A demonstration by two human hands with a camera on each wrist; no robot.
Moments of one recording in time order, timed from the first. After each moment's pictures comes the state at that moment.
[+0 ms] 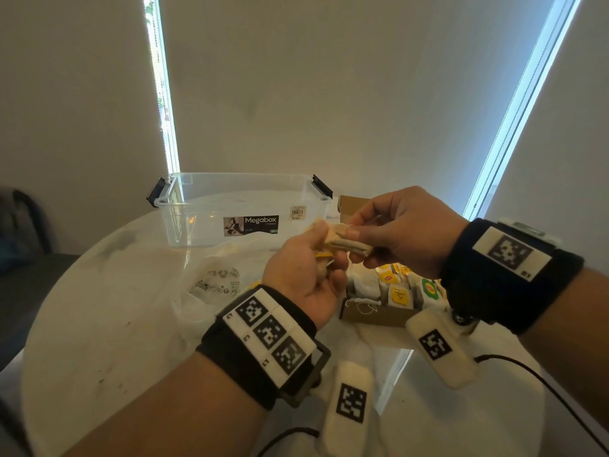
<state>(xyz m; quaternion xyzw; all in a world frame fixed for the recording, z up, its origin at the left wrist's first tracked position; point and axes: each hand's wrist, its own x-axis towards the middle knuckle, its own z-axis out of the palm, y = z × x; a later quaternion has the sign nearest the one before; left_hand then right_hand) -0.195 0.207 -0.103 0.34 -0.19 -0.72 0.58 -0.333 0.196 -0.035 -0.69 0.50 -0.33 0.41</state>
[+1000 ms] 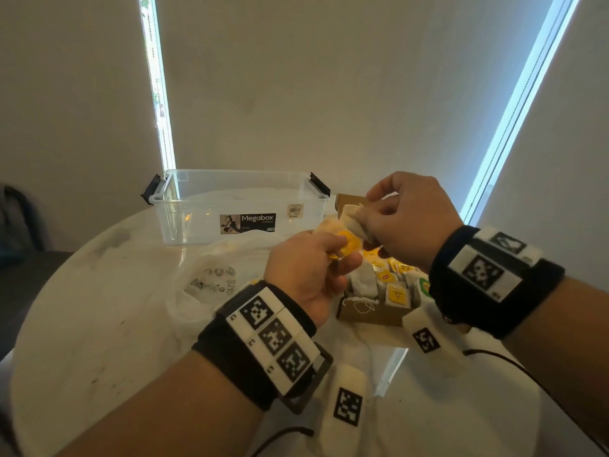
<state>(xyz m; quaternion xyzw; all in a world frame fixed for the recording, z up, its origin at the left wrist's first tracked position) -0.204 0.213 -0.098 0.39 -0.26 -0.64 0.61 -0.331 0.188 -0.043 -0.69 0.56 -0.41 0.20</state>
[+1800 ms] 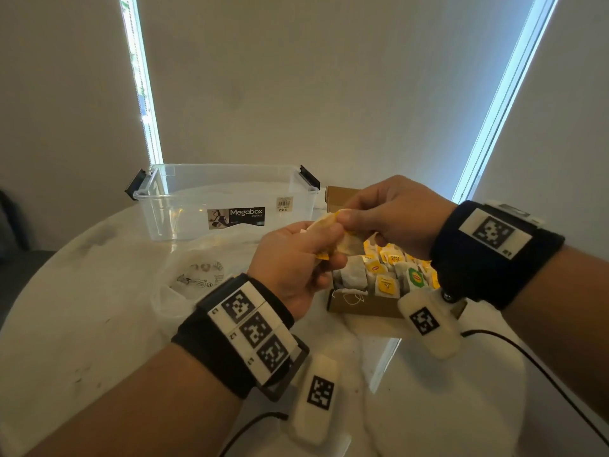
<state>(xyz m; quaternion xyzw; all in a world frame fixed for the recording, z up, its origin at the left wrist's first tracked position) -0.197 0.211 -0.105 0.40 -0.36 -0.62 0.57 -0.345 0.179 -0.036 -0.74 0.52 -0.28 0.32</state>
